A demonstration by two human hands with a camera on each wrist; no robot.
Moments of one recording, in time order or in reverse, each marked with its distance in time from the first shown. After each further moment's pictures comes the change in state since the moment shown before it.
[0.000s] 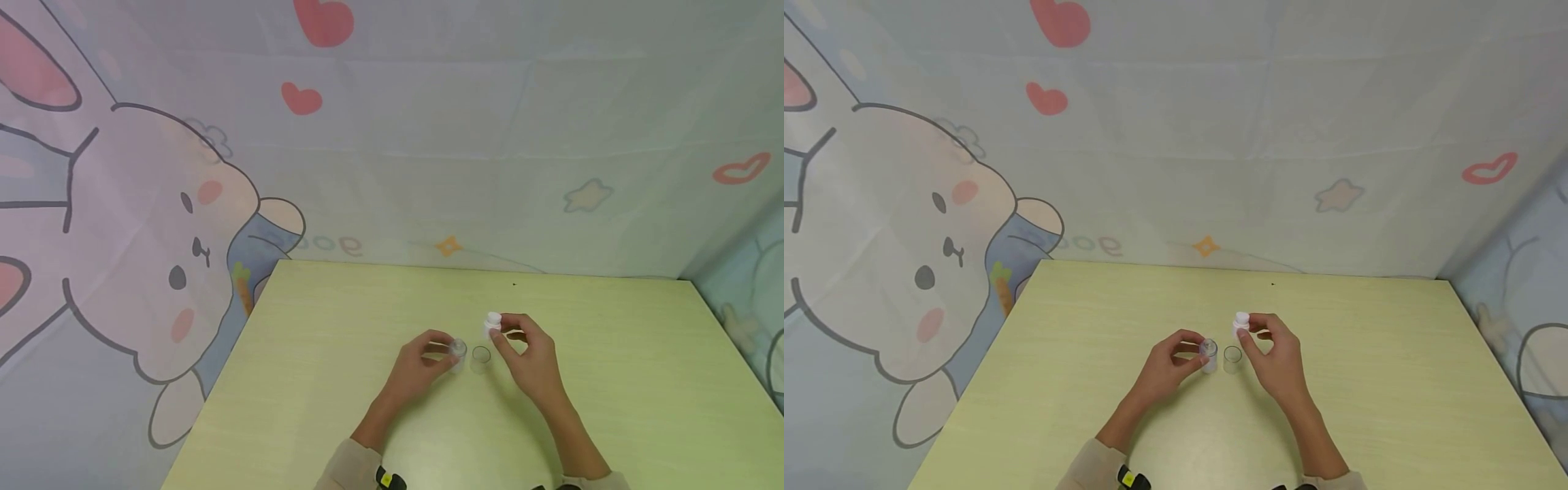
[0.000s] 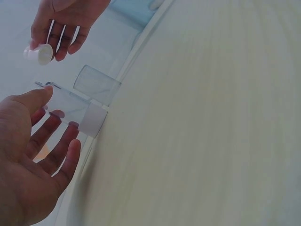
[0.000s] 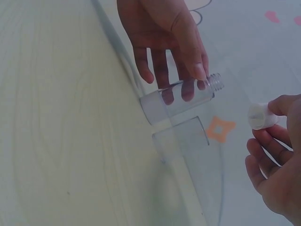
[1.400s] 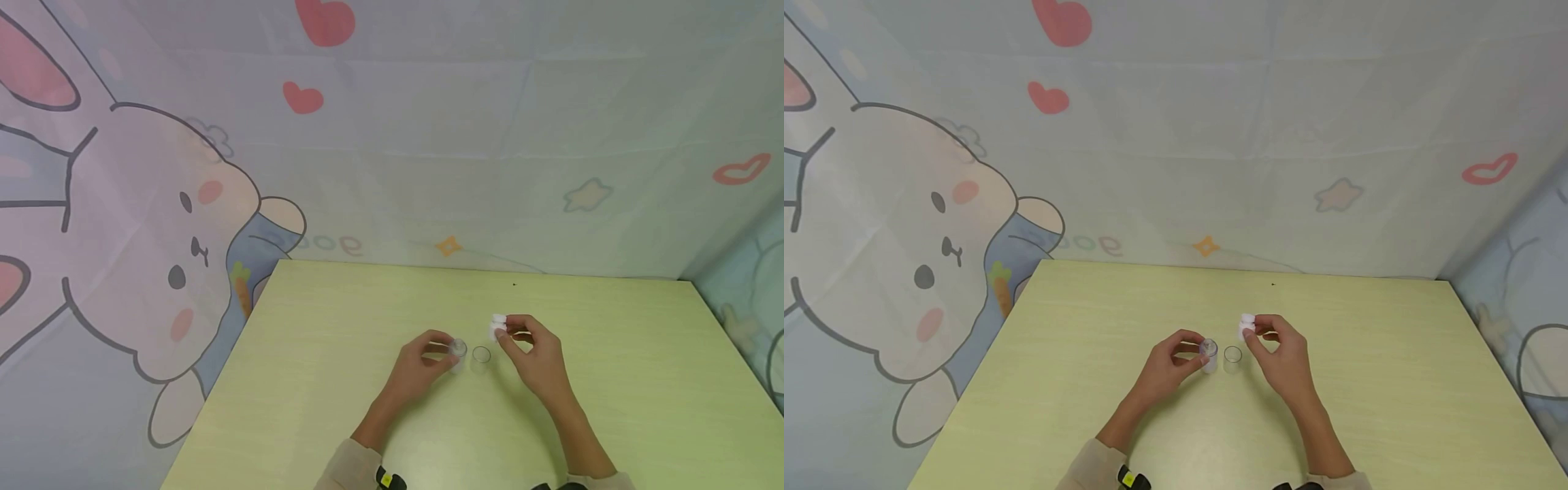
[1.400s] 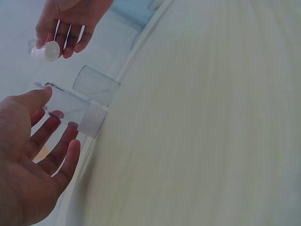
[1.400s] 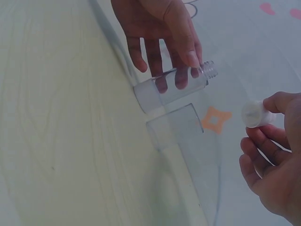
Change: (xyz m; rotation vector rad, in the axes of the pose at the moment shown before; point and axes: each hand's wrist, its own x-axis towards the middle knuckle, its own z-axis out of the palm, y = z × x) left_hand 0.000 -0.003 0.001 -0.007 0.003 0.003; right_hand 0.002 0.005 -0.009 -0.034 -0.030 0.114
